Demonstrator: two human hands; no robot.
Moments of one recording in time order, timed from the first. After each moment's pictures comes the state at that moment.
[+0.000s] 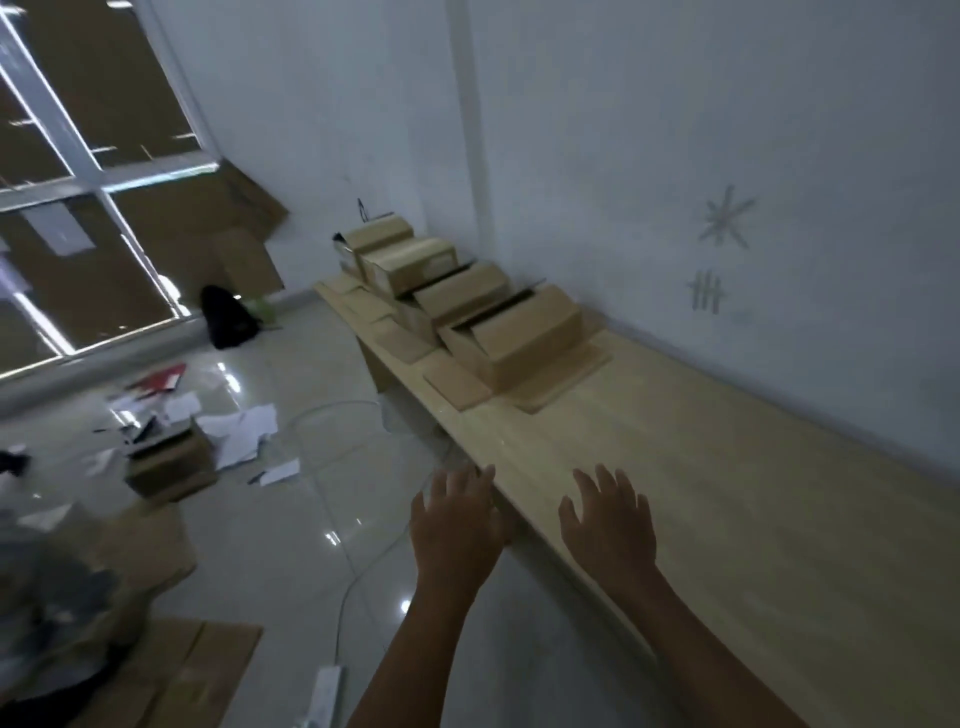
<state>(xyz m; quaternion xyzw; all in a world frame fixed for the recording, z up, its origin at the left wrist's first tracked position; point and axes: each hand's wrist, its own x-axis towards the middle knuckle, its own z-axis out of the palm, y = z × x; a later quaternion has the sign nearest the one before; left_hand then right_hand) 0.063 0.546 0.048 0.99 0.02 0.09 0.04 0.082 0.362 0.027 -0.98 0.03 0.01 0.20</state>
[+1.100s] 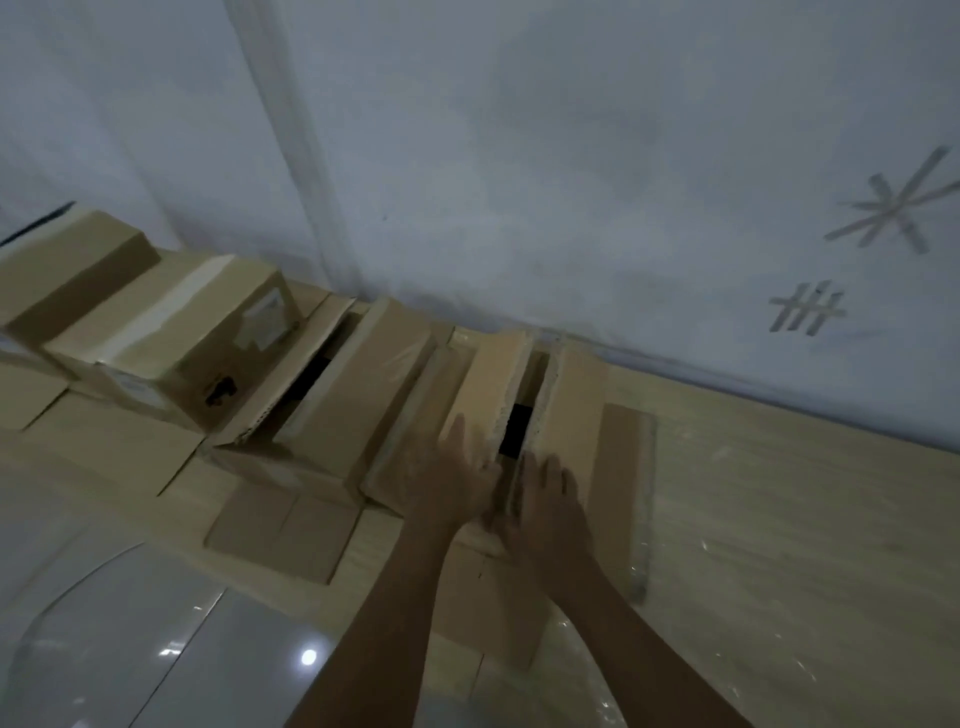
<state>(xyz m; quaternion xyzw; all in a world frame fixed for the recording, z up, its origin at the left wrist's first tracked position) 0.769 0.662 -0.057 0.95 -0.18 -0.14 0.20 0.654 0.566 -0.045 -0.95 0.25 0.08 0.18</state>
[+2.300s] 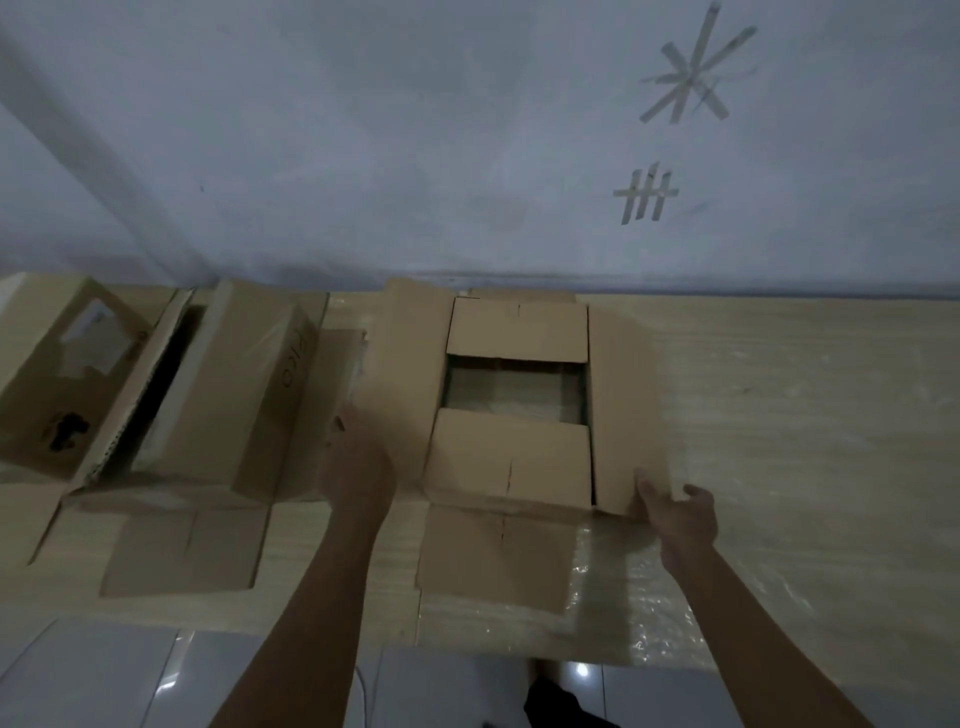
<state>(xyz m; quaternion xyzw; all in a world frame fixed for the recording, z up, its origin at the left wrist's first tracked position) 0.723 0.637 -0.044 0.97 -0.13 -0.10 0.15 0.451 0.444 -0.101 -0.43 0.75 -0.18 0.47</state>
